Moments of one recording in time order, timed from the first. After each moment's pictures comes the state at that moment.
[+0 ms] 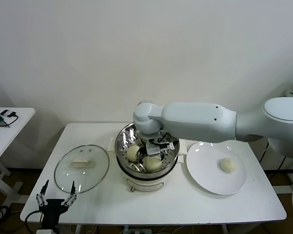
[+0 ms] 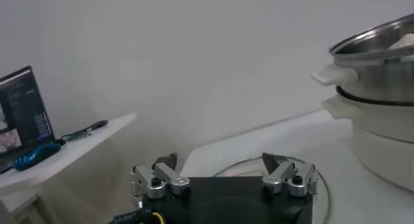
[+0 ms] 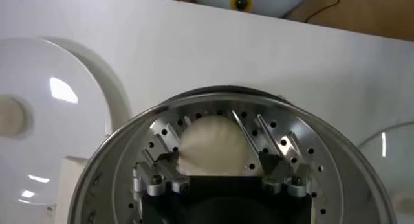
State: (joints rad) left arm 1.79 -1.46 -0.74 -2.08 0.12 -0.01 -0.08; right arm 0.54 1.27 -1.33 1.44 -0.21 0.52 -1.26
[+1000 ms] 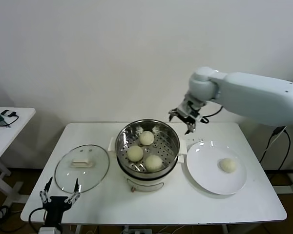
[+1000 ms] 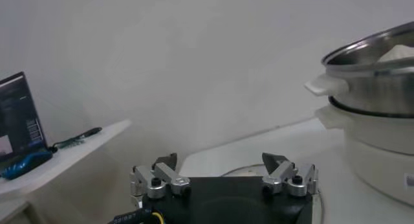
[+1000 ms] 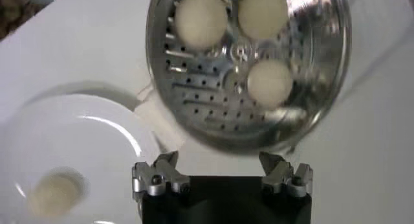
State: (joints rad) left arm 1.77 -1.46 -0.71 -2.09 0.13 0.00 -0.08; right arm 0.70 0.84 -1.38 1.41 0.13 -0.06 -1.08
